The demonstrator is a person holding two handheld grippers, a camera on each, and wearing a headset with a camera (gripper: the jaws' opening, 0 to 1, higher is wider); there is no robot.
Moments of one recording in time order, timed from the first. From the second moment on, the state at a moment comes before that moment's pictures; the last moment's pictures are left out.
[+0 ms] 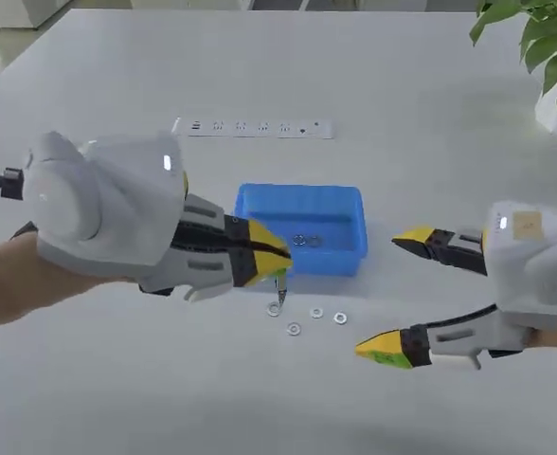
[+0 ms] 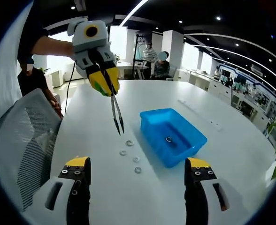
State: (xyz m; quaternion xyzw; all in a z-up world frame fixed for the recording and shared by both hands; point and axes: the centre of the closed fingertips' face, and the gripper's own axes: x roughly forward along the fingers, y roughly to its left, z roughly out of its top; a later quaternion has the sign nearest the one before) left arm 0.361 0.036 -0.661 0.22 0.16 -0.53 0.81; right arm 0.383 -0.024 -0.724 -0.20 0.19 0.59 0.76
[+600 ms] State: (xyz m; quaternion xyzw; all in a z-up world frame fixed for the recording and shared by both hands) left arm 0.344 0.031 -0.683 0.22 0.16 -0.53 0.80; right arm 0.345 -0.037 -0.748 -0.17 0.22 0.60 0.75
